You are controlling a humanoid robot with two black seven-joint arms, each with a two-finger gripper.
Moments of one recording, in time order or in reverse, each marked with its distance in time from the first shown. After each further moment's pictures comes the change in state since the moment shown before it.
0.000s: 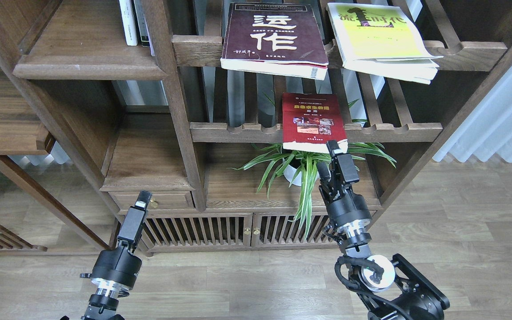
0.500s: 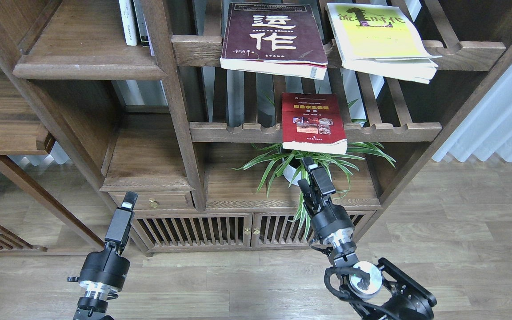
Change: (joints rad) left arm 0.037 0.008 -0.047 -0.001 0.000 0.000 0.000; right arm 0.078 0.000 -0.106 -0.073 0.063 -0.024 0.001
